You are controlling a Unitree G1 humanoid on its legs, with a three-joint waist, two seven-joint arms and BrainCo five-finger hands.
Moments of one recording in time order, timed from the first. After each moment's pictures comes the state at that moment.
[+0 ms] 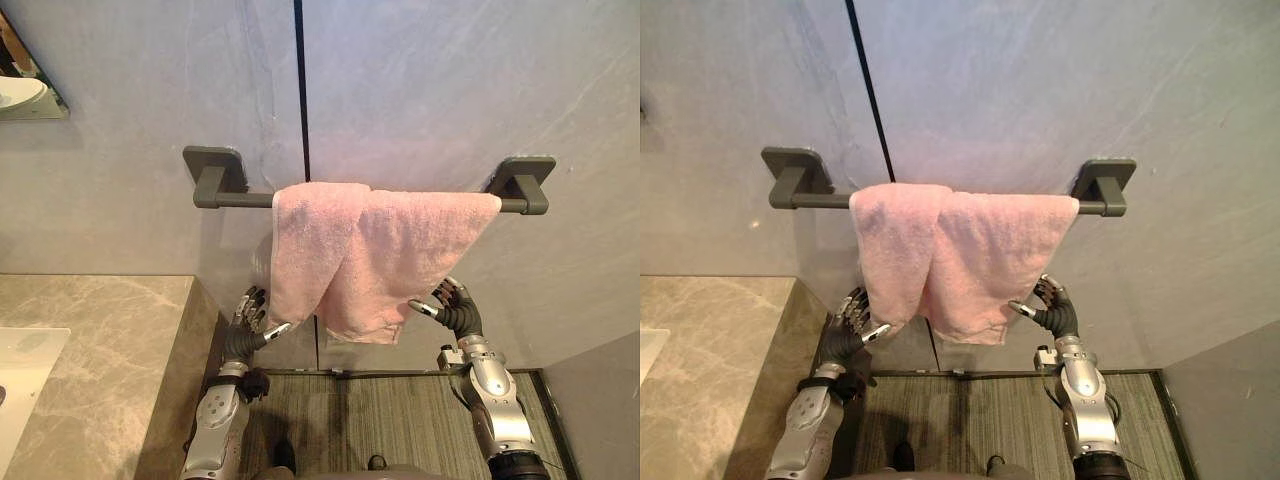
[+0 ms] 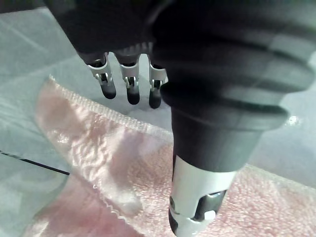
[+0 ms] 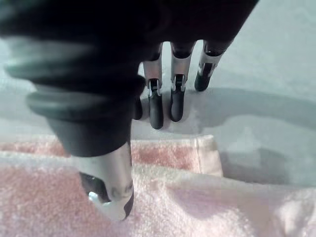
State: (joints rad) left arm 0.18 0.10 -0.04 0.20 -0.26 -0.21 -0.02; right arm 0.06 -0.13 -0.07 0.17 0.13 -0.19 0.02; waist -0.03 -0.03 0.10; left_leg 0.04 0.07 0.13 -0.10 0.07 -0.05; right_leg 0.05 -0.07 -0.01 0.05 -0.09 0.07
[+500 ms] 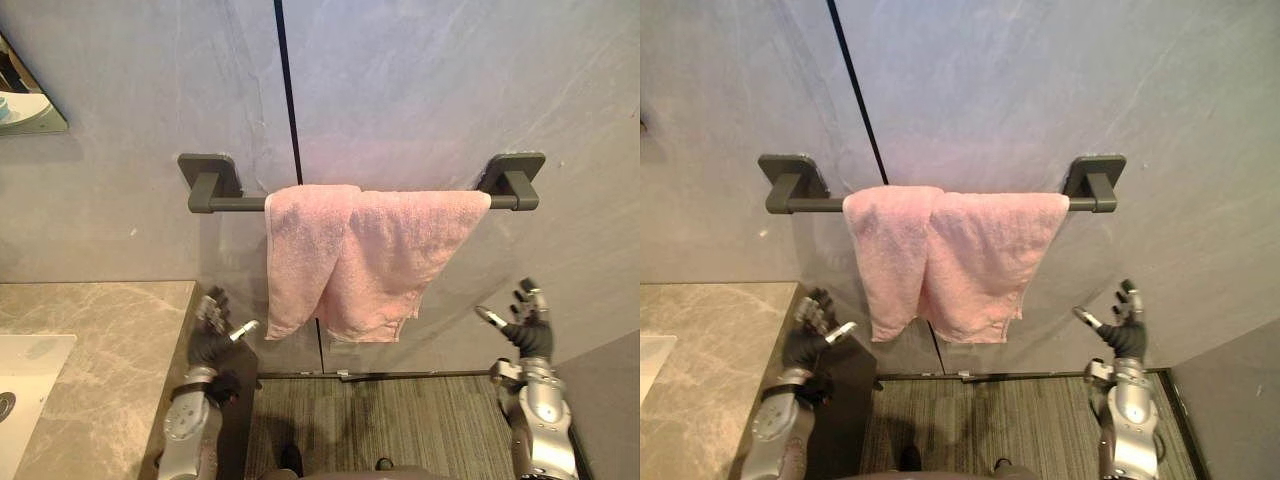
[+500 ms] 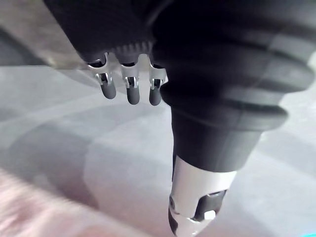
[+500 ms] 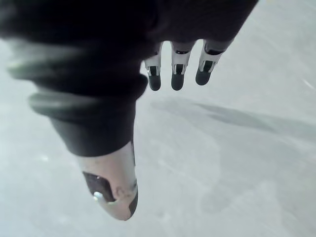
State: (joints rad) left arm 0.23 0.10 0.16 -0.02 -0.27 -0.21 -0.02; right arm 0.15 -0.11 -0.37 0.01 0.12 -0.17 -0.09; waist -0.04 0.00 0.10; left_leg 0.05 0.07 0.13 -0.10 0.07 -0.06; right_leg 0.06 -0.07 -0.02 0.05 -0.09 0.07
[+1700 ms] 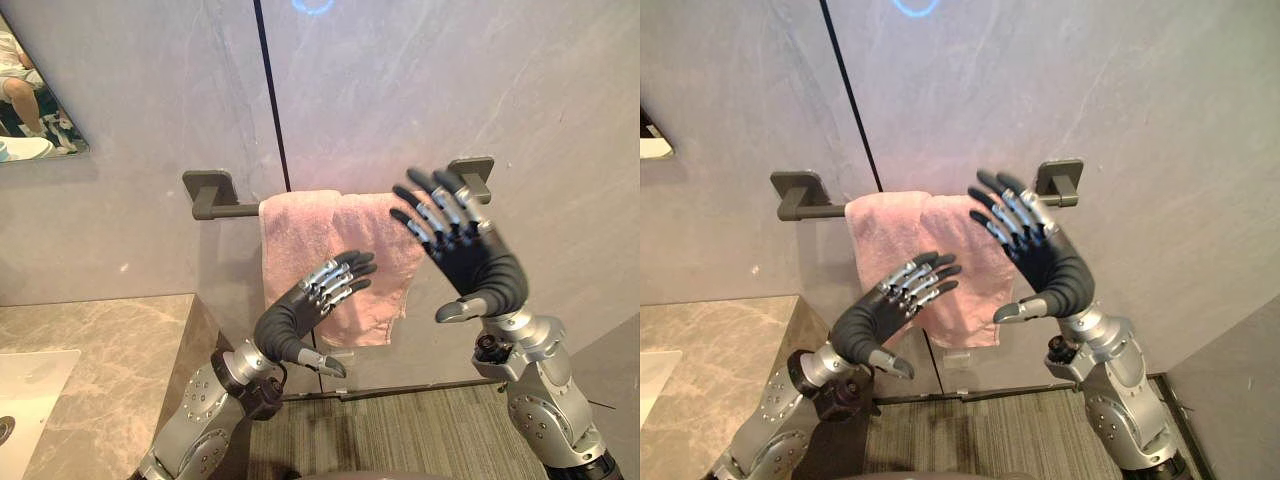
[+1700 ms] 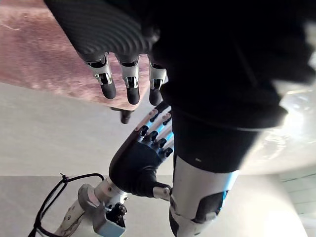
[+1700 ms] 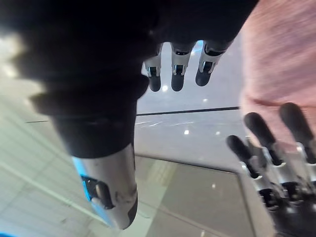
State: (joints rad) left arm 0.13 0.54 -0.43 -0.43 -0.65 -0.26 -0.41; right arm 0.06 -0.50 0.18 -0.49 0.76 -0.23 0.36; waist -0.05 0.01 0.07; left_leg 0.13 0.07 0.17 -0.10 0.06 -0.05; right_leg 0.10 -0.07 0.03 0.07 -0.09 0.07
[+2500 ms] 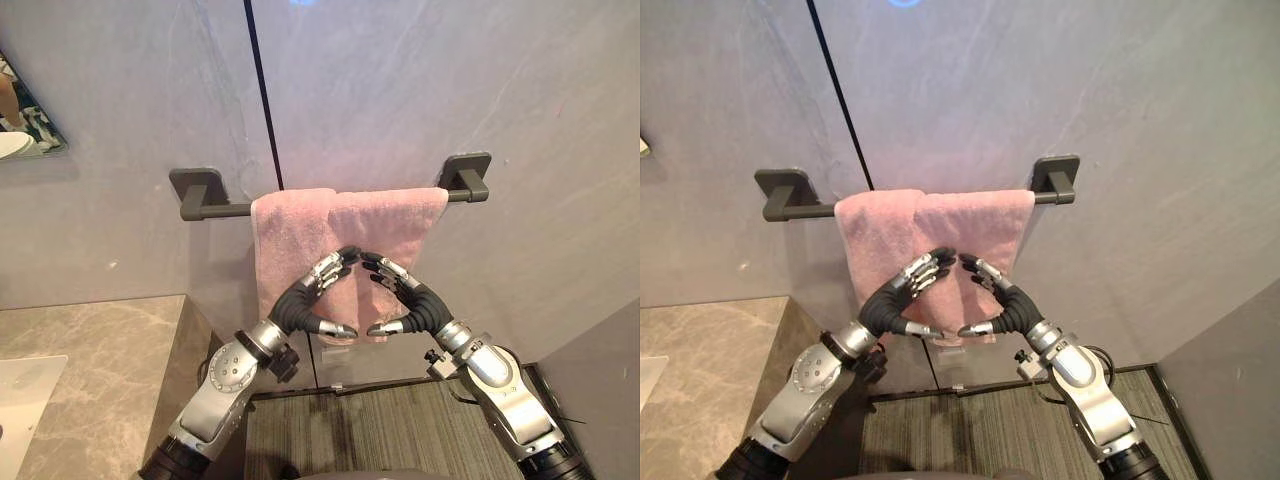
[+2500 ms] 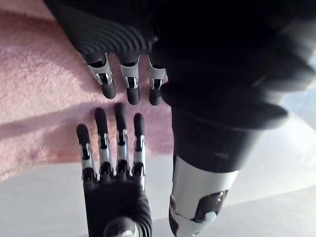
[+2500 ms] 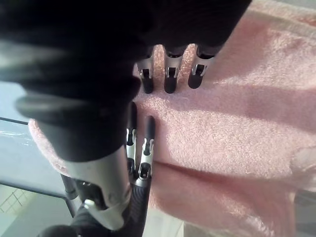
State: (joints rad) left arm -0.04 0.39 -0.37 -0.17 -0.30 -0.25 -0.21; right arm -0.01 -0.41 0.30 -0.15 0.19 -0.19 0.22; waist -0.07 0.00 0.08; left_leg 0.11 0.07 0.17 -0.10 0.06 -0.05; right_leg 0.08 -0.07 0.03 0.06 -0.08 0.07
